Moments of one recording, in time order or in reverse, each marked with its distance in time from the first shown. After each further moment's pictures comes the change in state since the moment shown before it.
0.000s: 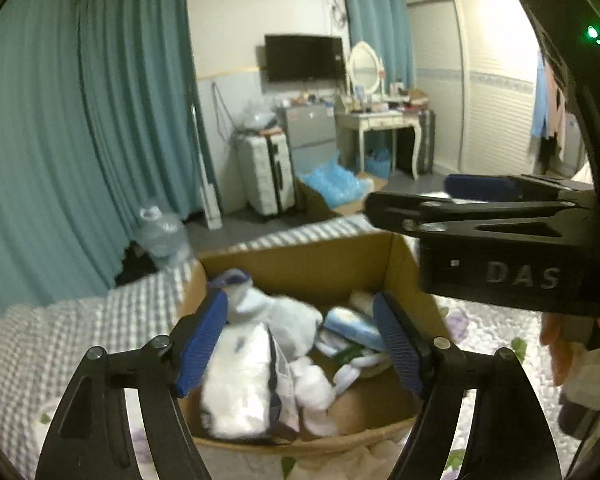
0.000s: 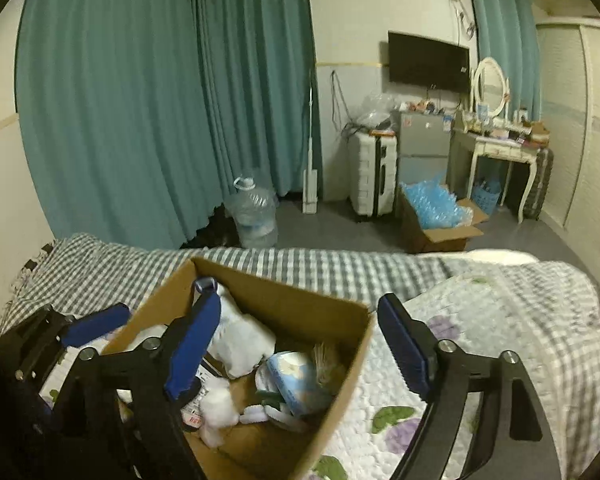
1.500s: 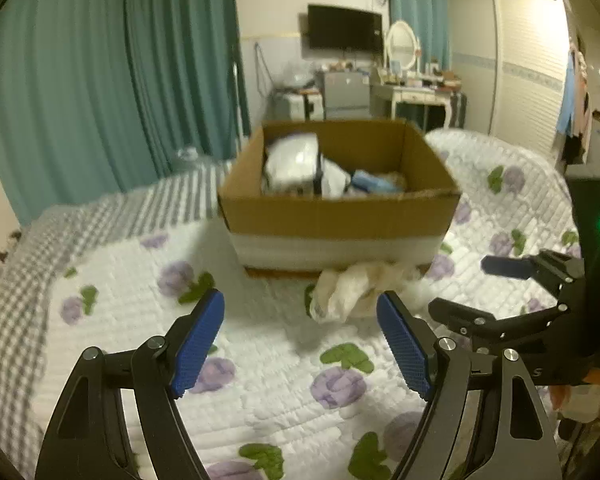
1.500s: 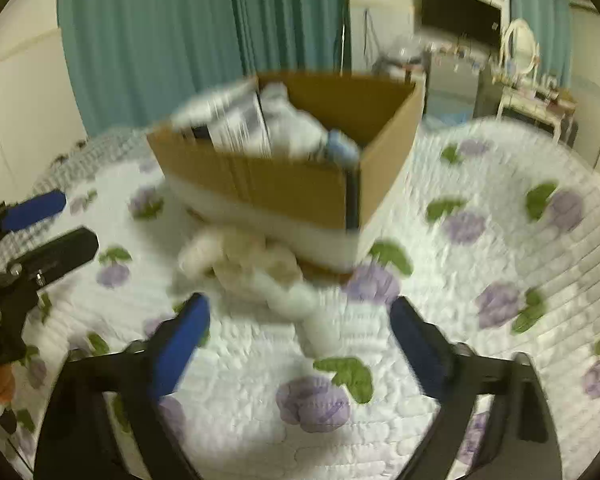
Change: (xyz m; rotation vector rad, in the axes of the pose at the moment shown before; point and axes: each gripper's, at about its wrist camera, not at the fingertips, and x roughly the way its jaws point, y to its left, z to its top) left arm -0.056 0.021 -0.135 -0.121 0.145 0.078; right arm -0.026 0.033 -0.185 -0.069 0.267 0.089
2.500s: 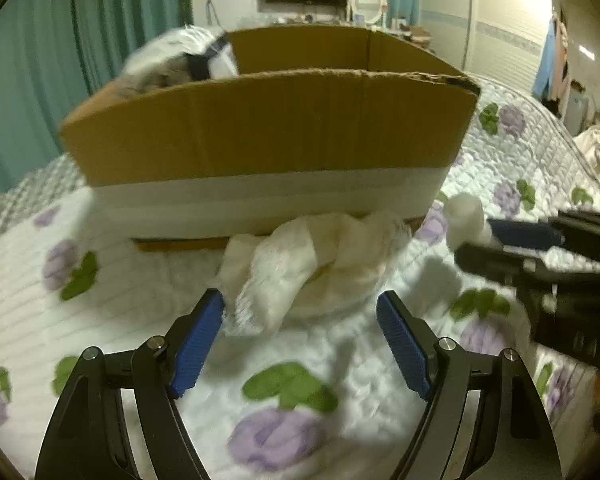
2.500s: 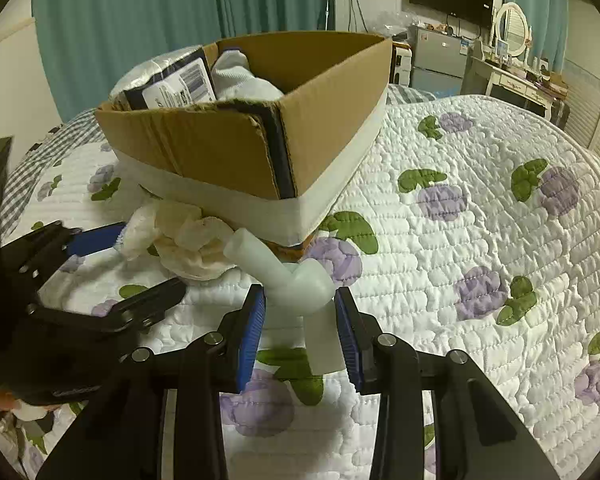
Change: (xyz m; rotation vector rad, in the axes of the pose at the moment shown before) left arm 0.094 -0.035 -0.011 0.062 0.150 -0.148; right arm 0.019 -0.030 0.001 0.020 0.069 -0.059
